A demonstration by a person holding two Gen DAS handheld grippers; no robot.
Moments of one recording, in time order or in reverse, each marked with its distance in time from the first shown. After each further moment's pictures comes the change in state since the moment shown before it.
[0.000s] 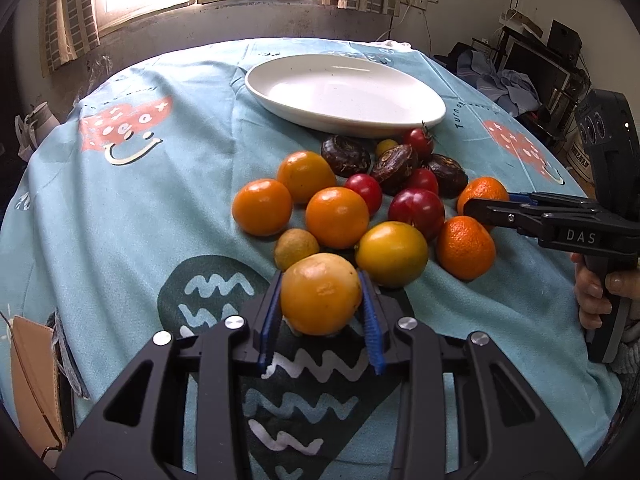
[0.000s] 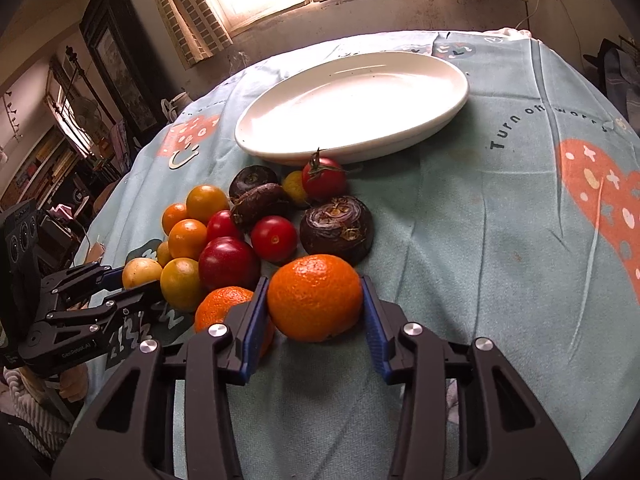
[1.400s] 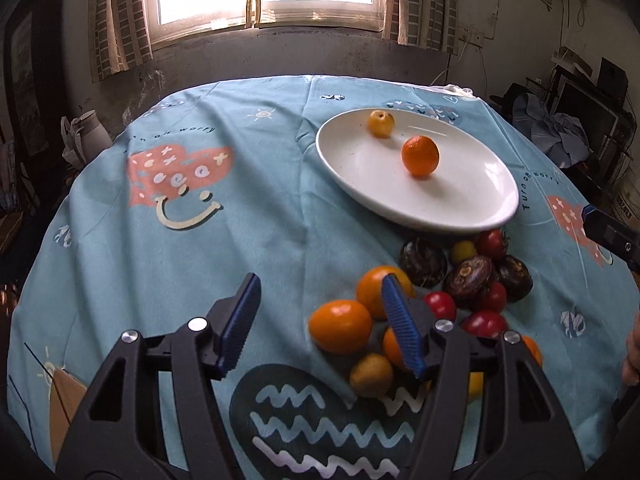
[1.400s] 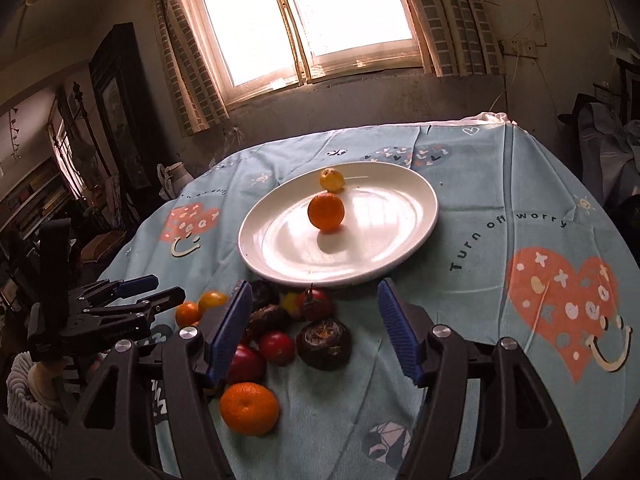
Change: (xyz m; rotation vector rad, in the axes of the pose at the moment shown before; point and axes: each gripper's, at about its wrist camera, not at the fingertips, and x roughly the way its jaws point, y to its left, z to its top) left arm 0.007 0.030 0.052 -0.088 -0.083 0.186; right arm -0.050 0.009 0.034 -0.042 -0.271 -0.070
